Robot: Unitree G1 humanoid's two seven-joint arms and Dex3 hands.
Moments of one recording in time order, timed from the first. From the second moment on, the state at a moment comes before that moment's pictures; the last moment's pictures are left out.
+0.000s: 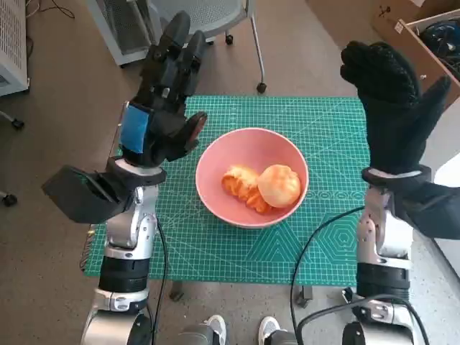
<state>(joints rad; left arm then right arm) -0.61 0.11 0.10 0.18 -0.28 -0.29 -0.32 -0.66 -0.15 -0.19 0.32 0.29 -0.43 0.33</state>
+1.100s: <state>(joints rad) -0.61 0.15 0.11 0.12 -0.24 -0.25 -0.29 -0.66 -0.16 -0.17 0.20 0.23 -0.30 0.28</state>
